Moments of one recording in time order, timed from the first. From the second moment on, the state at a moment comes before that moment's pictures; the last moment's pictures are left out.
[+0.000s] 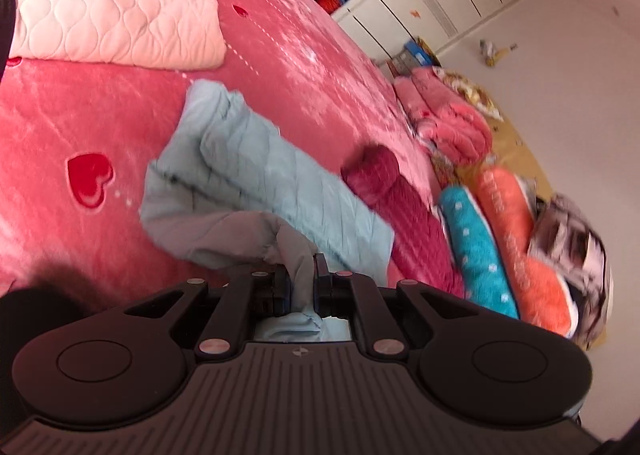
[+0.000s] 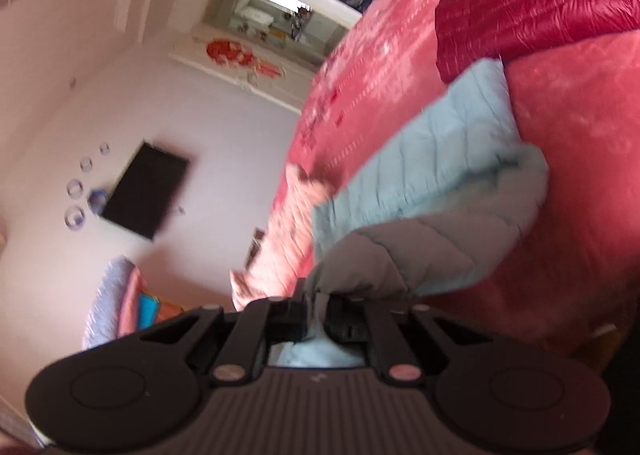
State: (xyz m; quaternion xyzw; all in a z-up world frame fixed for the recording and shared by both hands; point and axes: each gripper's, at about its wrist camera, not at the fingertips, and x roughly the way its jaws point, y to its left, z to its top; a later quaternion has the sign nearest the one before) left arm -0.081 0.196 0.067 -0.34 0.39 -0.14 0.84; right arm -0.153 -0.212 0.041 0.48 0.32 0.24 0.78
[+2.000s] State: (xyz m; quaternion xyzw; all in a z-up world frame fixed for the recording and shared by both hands) left arm 0.029 0.084 0.005 0.01 0.33 -0.11 0.94; right arm -0.003 -0.116 0.006 0.08 0.28 0.15 0.95
